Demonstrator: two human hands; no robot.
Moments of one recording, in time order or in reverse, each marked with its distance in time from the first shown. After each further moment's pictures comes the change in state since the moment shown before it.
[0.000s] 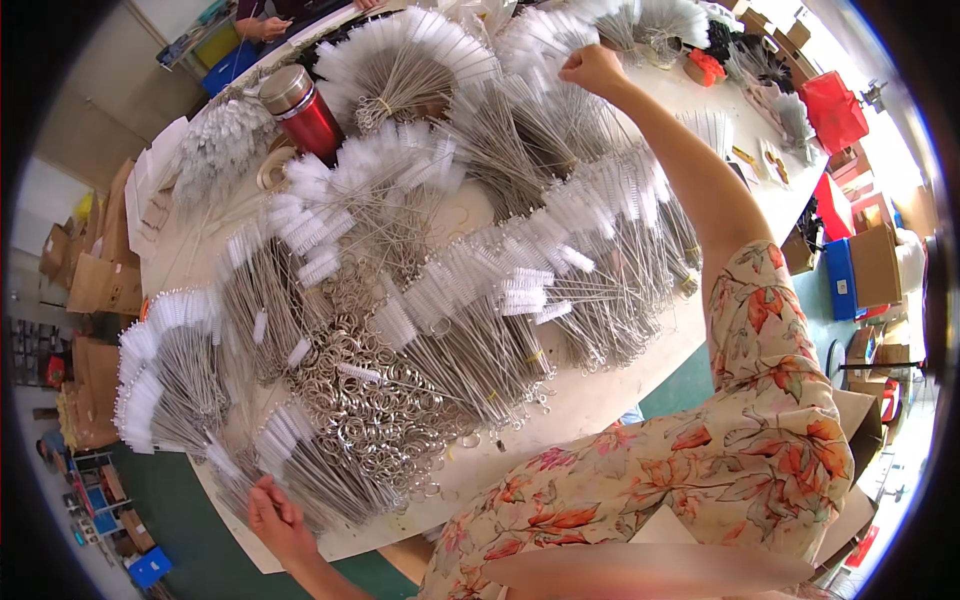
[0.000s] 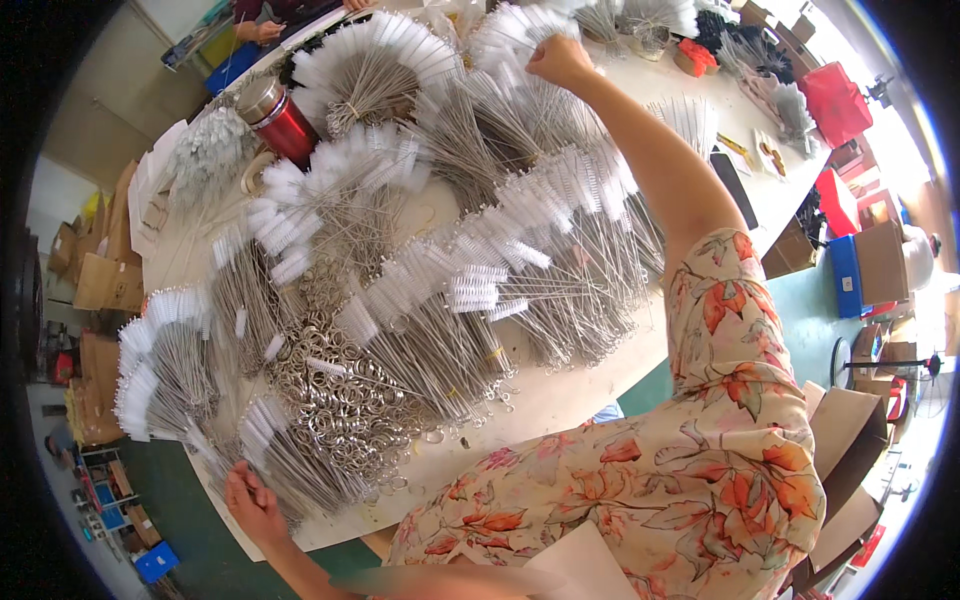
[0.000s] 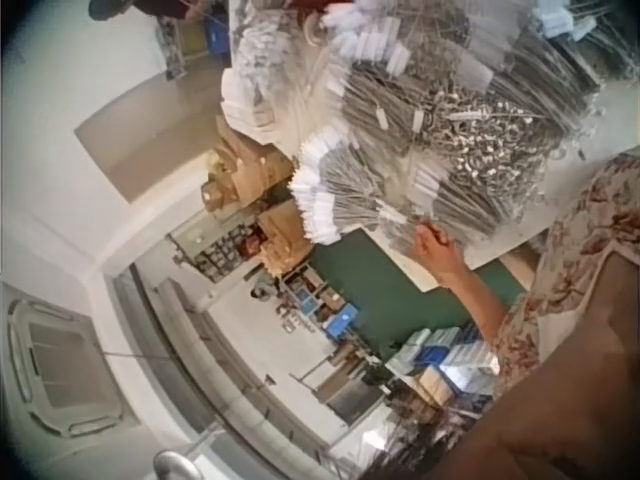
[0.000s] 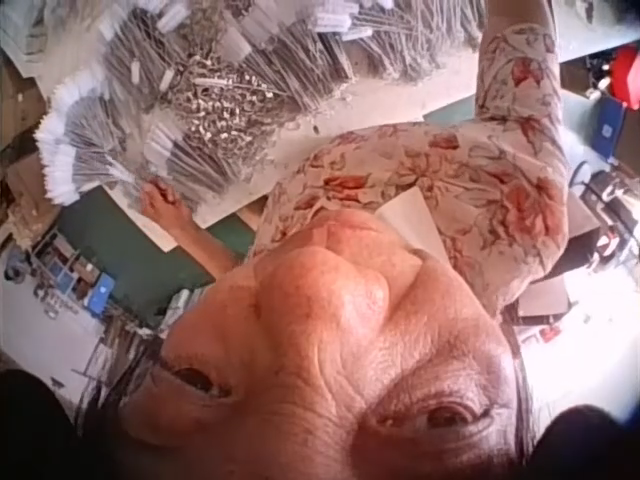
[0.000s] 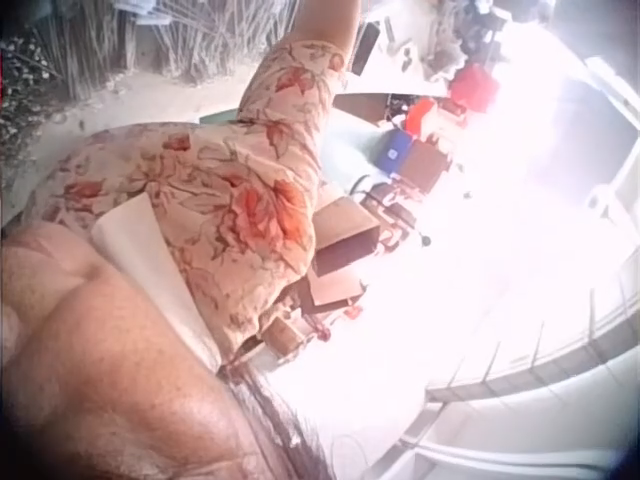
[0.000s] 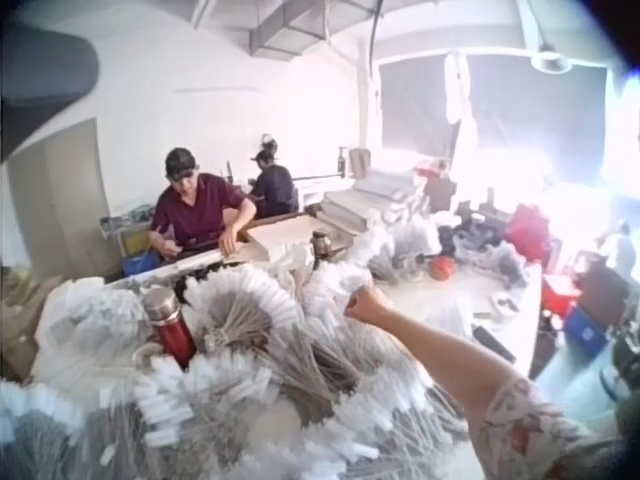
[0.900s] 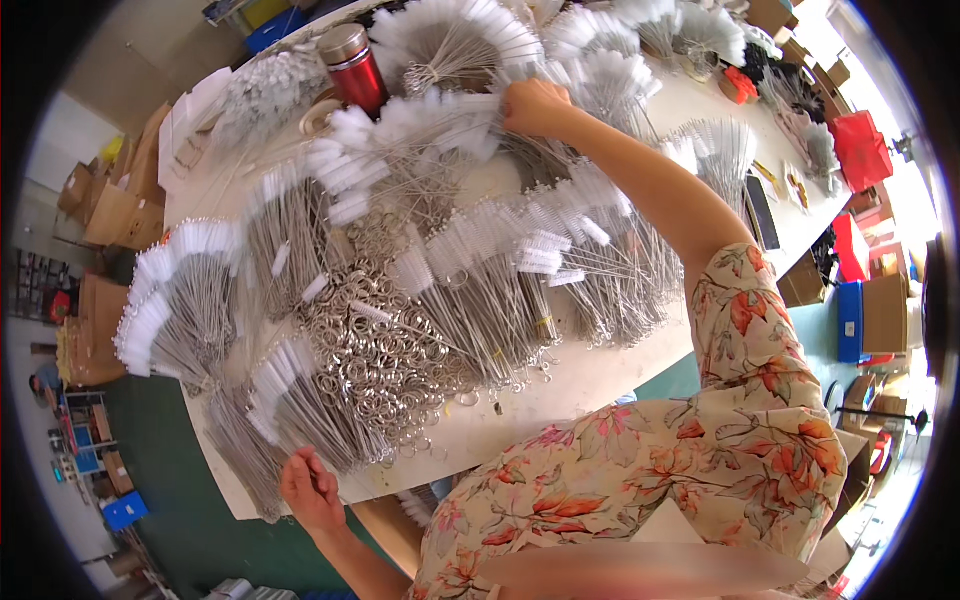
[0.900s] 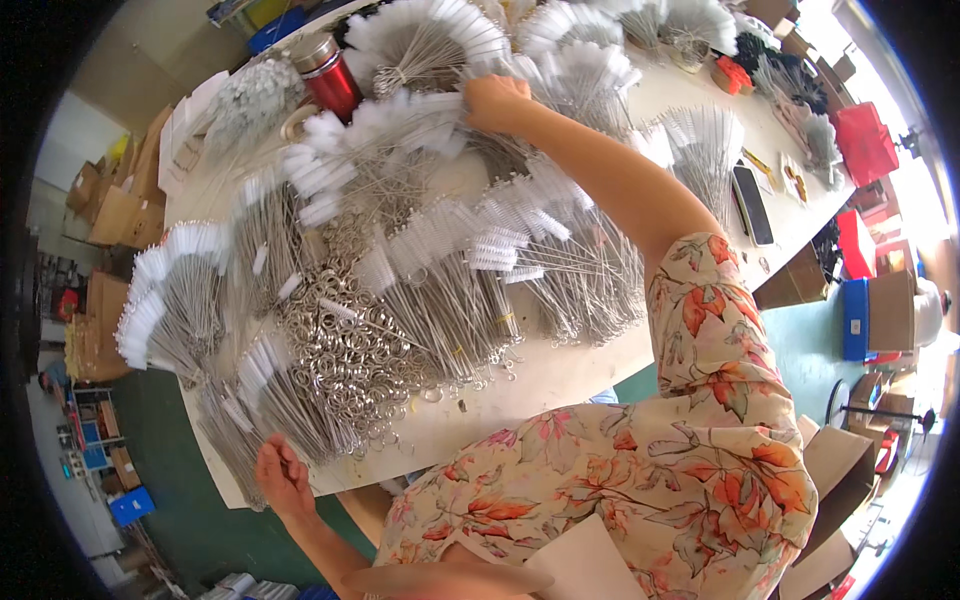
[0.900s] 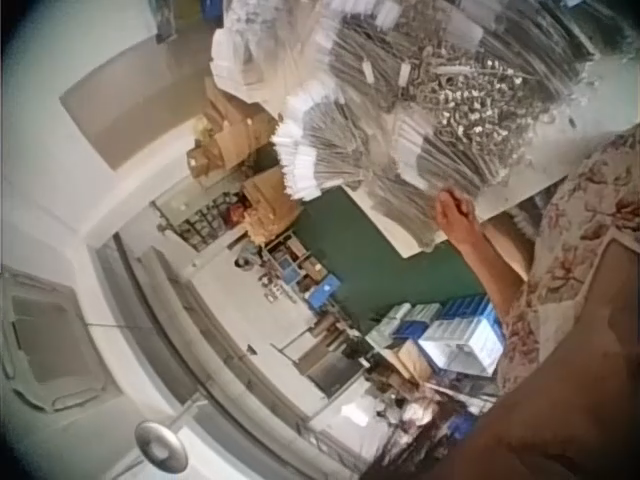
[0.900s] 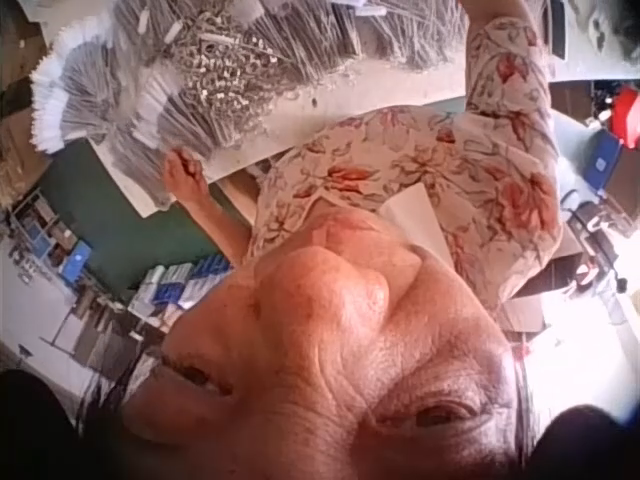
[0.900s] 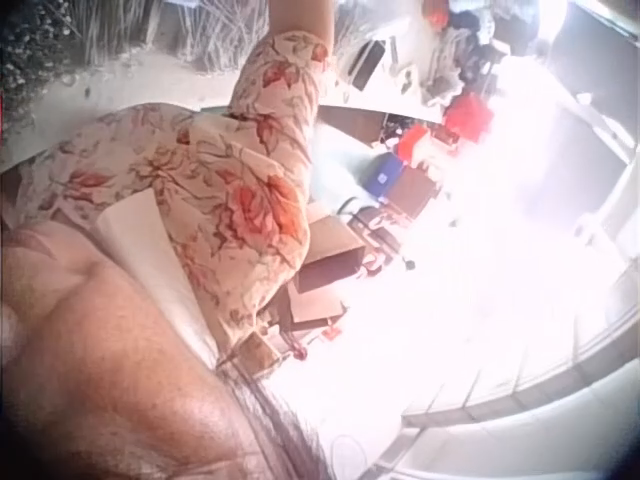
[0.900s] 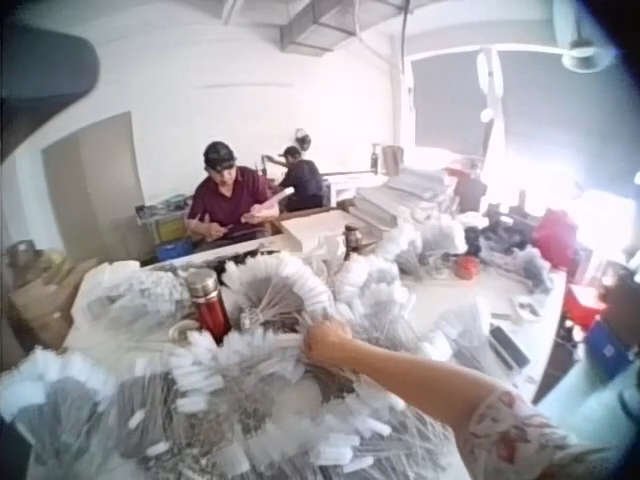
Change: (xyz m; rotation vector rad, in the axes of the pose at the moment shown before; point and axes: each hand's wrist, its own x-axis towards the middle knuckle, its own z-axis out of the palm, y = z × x) left_hand -0.063 -0.034 0.000 -0.121 -0.062 -0.043; right_hand -0.068 -0.156 0.030 -0.232 -0.379 -0.243
